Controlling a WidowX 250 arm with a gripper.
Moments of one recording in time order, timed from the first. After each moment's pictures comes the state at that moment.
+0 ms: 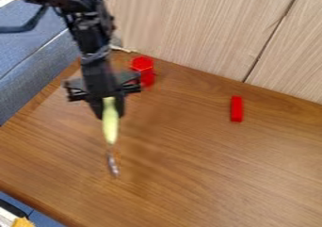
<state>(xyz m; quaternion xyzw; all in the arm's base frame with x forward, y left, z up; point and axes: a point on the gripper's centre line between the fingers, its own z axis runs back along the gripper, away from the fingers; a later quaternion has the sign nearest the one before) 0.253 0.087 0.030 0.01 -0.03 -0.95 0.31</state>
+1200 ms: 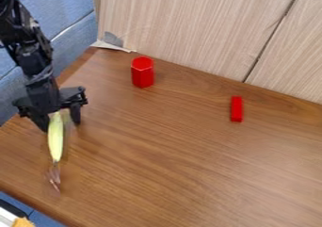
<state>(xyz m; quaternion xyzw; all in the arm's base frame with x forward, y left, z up) 0.224 0.160 -0.016 0.01 -0.02 -0.93 0.36</state>
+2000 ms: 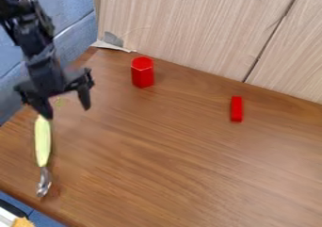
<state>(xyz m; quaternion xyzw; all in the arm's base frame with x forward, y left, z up) 0.239 0.138 0.039 0.05 -0.05 -0.92 0.38</state>
